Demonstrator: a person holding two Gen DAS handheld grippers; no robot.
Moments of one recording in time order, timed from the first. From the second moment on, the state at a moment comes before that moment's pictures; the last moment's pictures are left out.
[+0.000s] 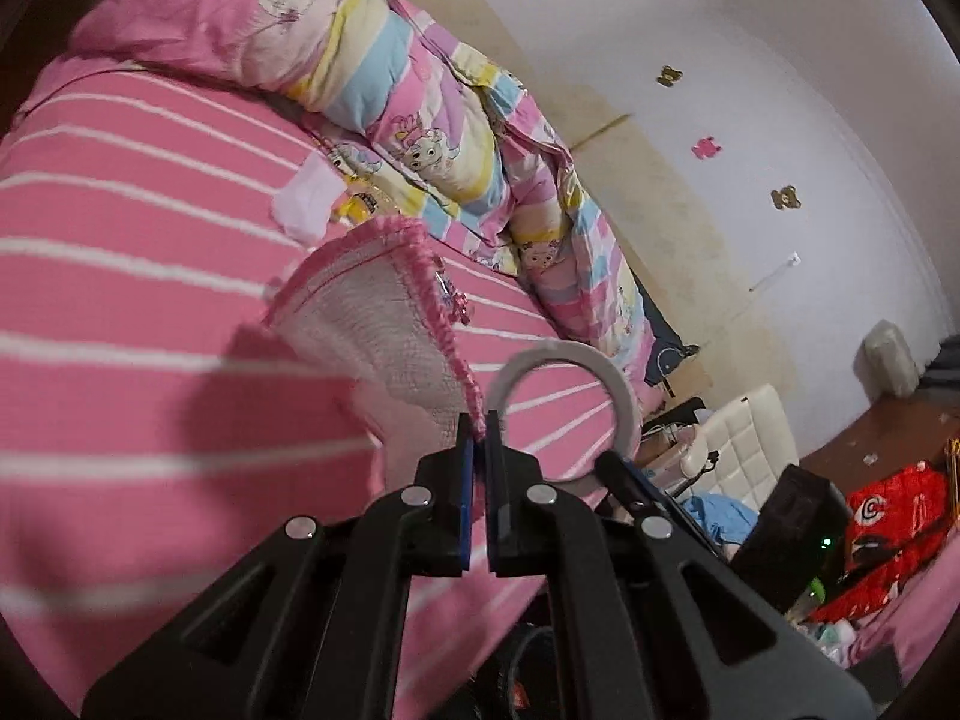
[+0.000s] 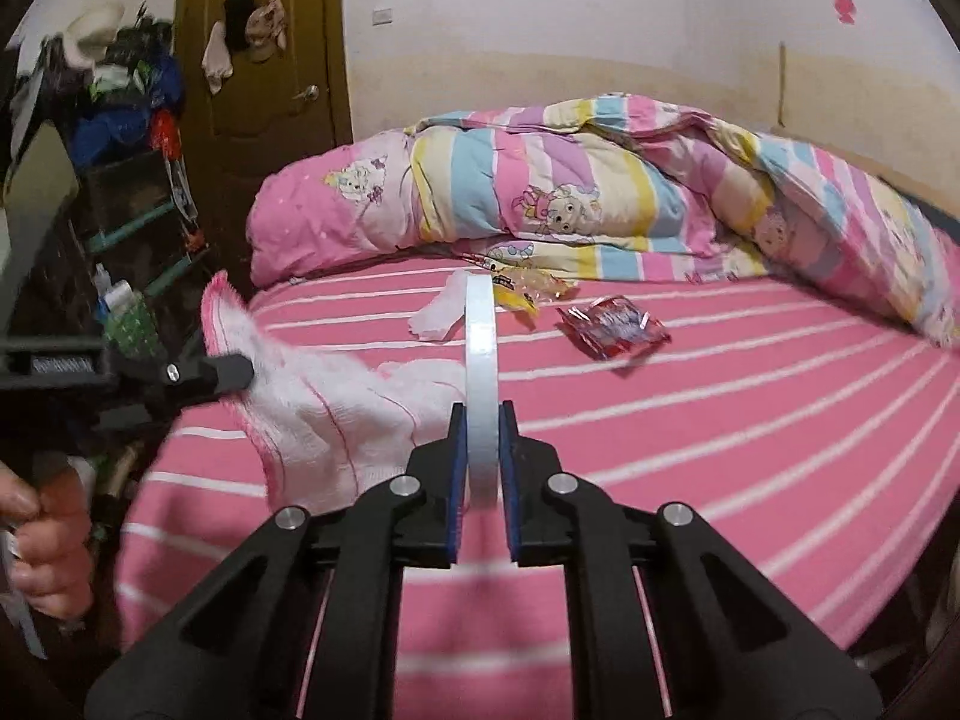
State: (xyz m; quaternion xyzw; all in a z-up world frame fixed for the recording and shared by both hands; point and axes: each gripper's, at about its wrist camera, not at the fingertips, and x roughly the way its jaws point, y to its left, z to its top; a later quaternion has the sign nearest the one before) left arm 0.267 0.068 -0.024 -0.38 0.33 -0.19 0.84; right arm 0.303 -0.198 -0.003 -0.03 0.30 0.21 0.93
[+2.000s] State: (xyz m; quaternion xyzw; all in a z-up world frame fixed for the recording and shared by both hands) left arm 0.192 -0.493 -0.183 -0.18 0.62 -0.42 0.63; right arm 0.035 -0.643 -0.143 0.22 0.43 -0.15 0.86
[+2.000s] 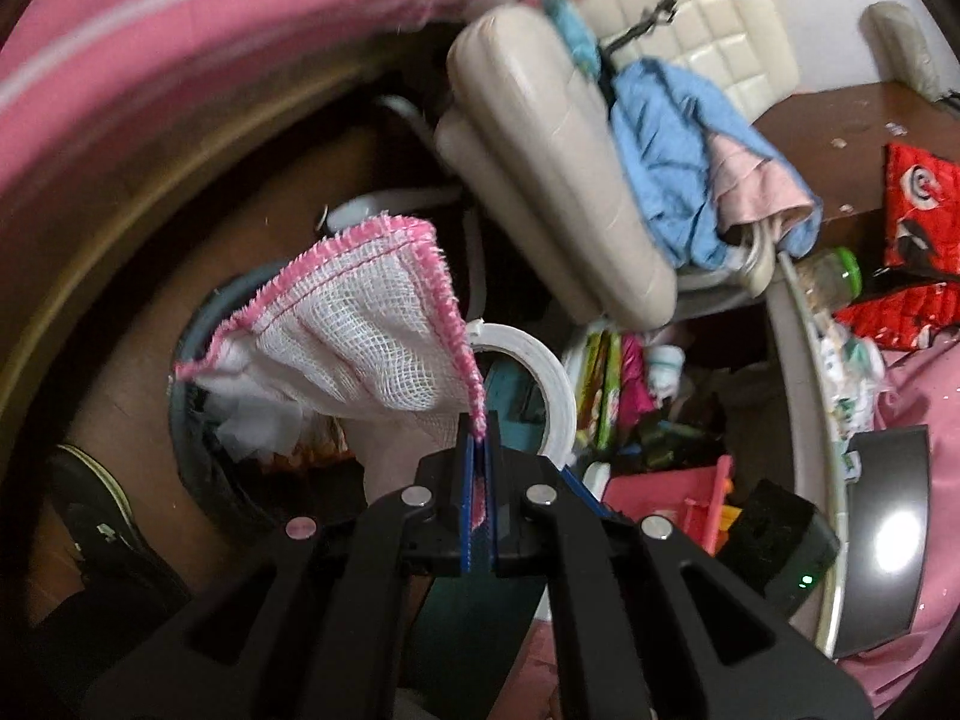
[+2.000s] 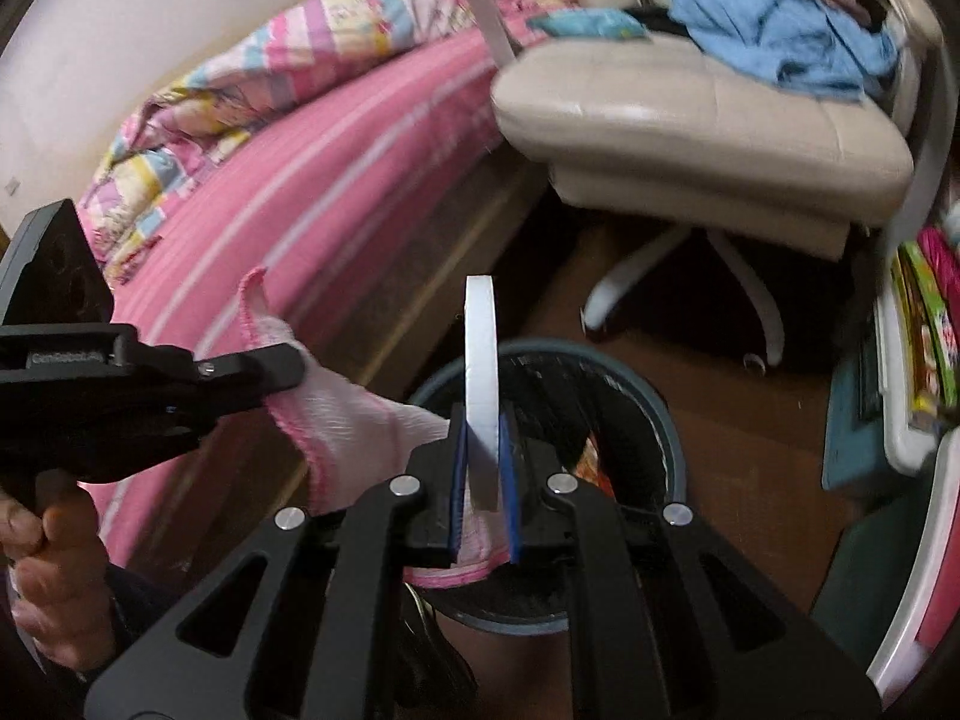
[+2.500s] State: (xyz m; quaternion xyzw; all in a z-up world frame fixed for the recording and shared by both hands) left arm 0.206 -0.474 -0.243 -0.15 0.66 -0.34 0.65; right arm 0.033 -0.647 -0.189 0.19 0.49 -0.19 0.83
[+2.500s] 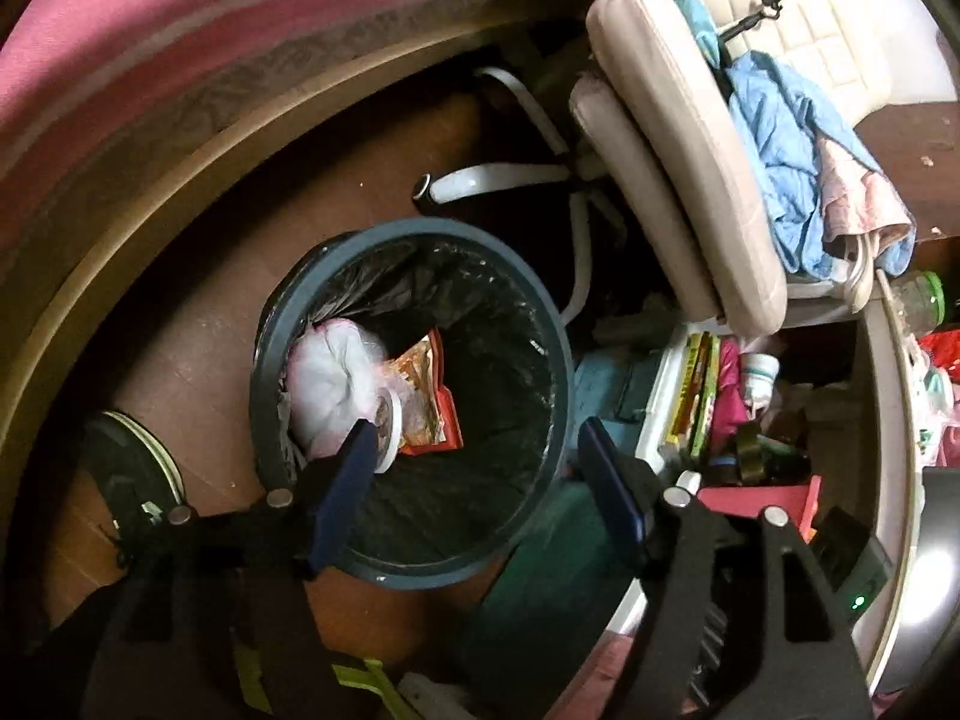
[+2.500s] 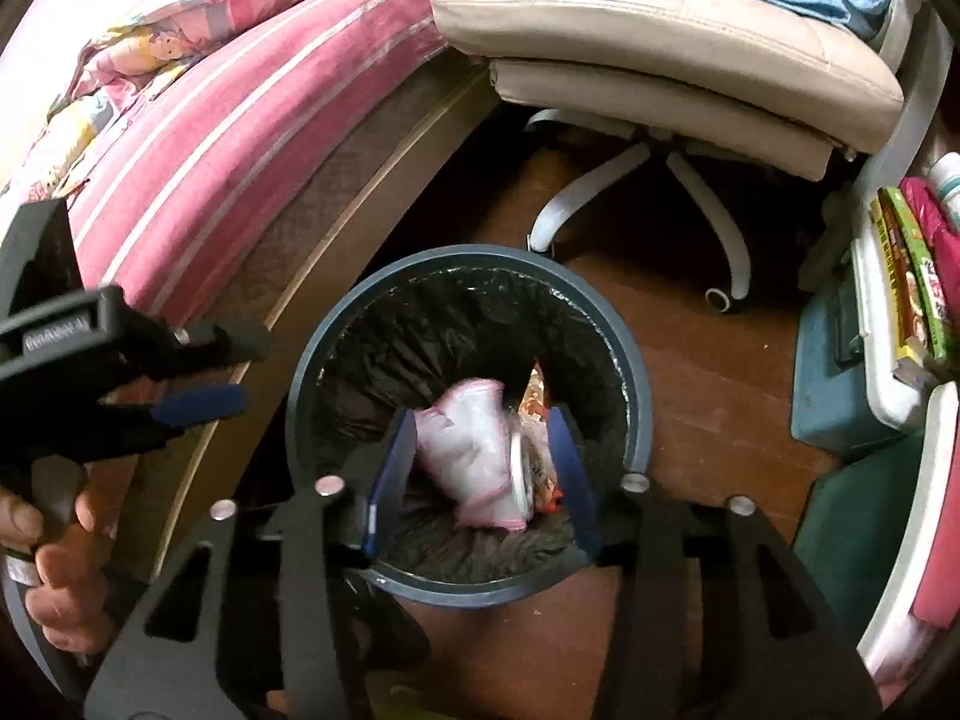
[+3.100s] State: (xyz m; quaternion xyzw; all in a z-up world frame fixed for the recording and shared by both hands) left arm 0.181 -0.351 -0.120 -0.24 0.53 -0.32 0.75; right arm 0.055 -0.555 -0.054 0.14 0.36 -0.12 0.92
